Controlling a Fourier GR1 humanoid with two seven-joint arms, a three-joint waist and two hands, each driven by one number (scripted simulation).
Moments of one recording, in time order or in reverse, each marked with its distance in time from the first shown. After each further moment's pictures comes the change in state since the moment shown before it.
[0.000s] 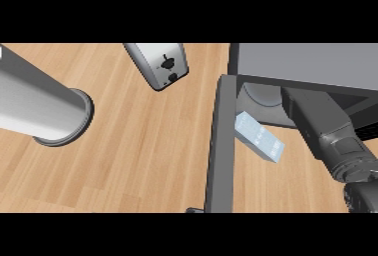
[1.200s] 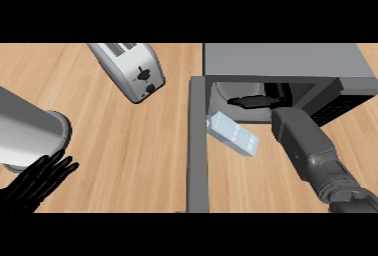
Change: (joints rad) left arm 0.079 -0.170 -0.233 0.063 -0.200 -0.229 -0.060; right arm 0.164 0.085 -0.064 -0.047 -0.100 0.521 -0.126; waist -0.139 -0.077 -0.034
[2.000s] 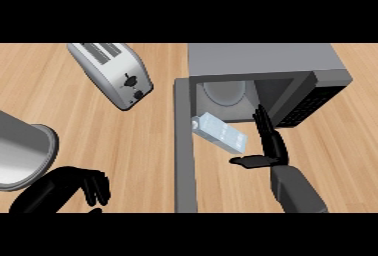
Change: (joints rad) left arm -0.074 -0.022 -0.181 0.115 -0.408 0.045 -0.246; right arm 0.438 0.107 0.106 -0.190 0.027 0.080 -0.119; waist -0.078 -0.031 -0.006
